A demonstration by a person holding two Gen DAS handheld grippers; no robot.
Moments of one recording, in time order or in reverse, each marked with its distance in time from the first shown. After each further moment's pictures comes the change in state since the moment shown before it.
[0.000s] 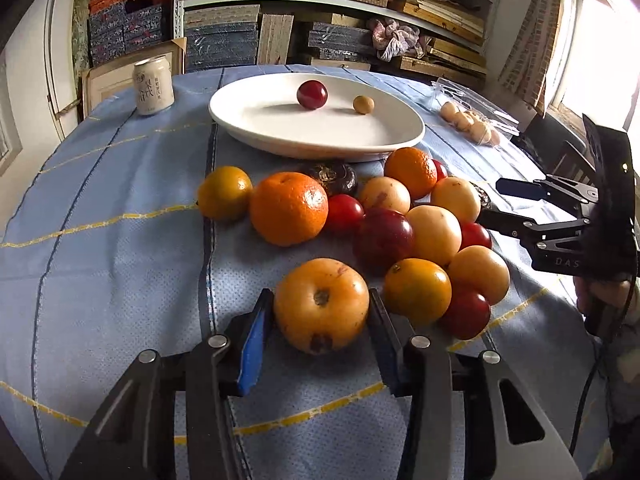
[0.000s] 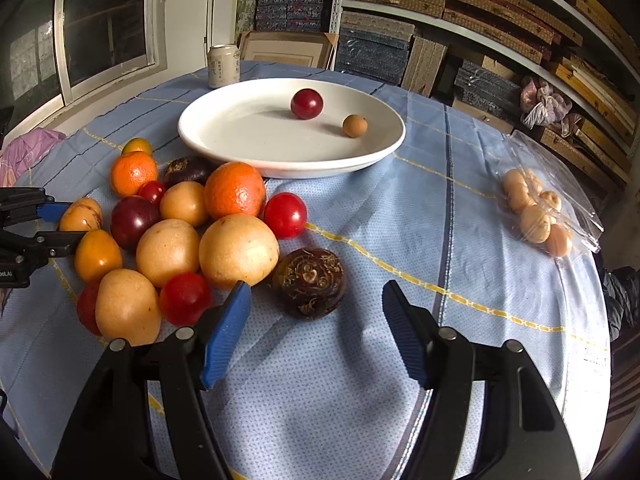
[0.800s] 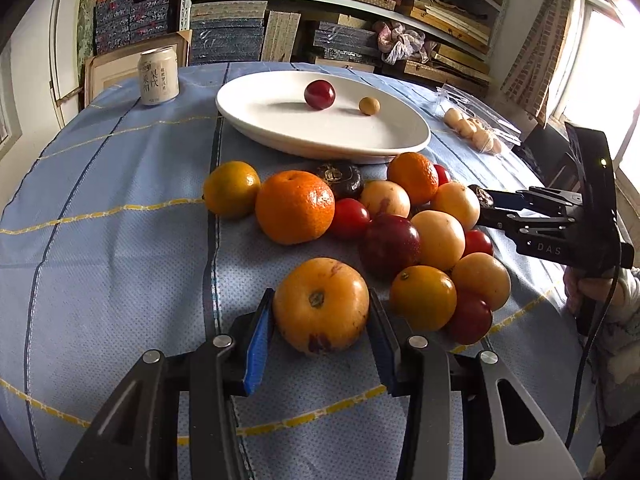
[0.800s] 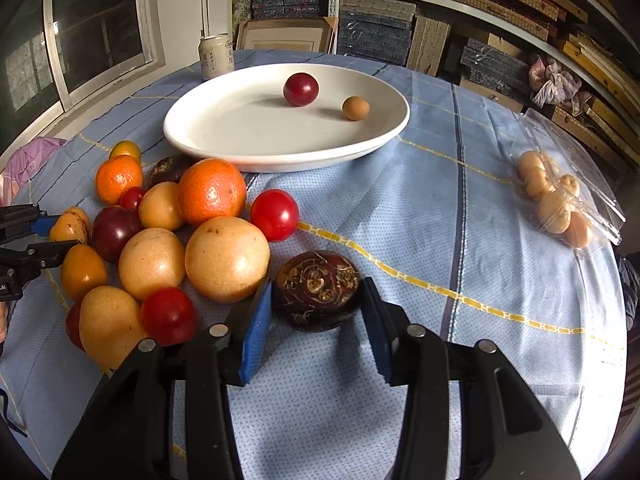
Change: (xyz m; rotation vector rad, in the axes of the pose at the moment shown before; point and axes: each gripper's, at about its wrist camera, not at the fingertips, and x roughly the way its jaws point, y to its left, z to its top) left arm -0.001 0.011 0.001 -0.052 0.007 -0.033; right arm 0.022 -0.013 0.009 0.046 0.052 0.054
